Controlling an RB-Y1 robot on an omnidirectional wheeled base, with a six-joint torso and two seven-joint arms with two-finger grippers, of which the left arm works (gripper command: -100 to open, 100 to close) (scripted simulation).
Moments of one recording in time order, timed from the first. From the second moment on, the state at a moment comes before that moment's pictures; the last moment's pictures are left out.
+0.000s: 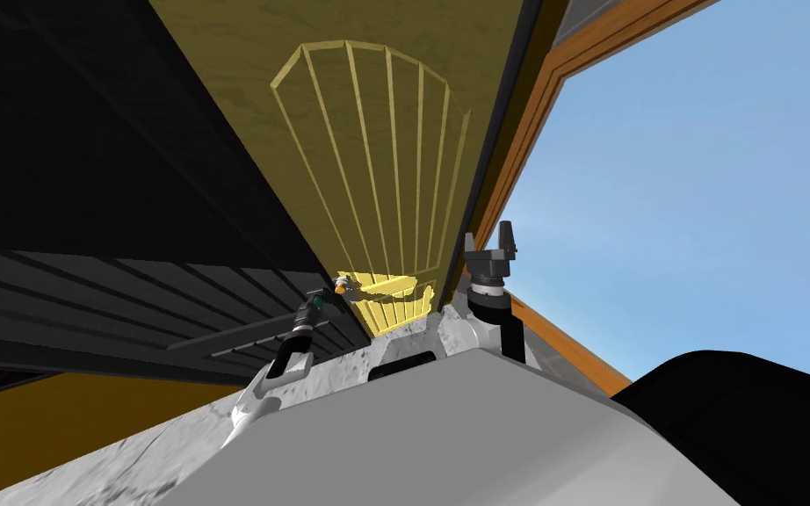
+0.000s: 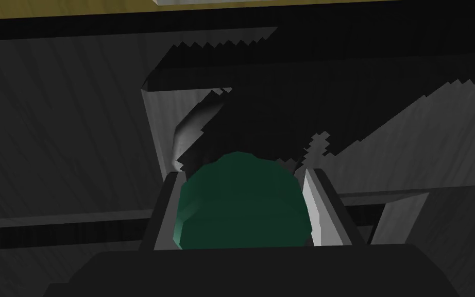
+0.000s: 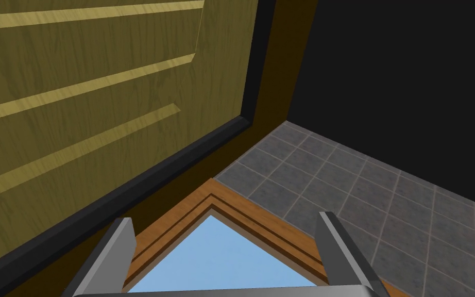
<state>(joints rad) 0.04 0.33 0.08 -1.21 0.10 -0.36 0.23</state>
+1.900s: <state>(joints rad) 0.08 0.37 0.00 -1.26 0.09 -0.38 0.28</state>
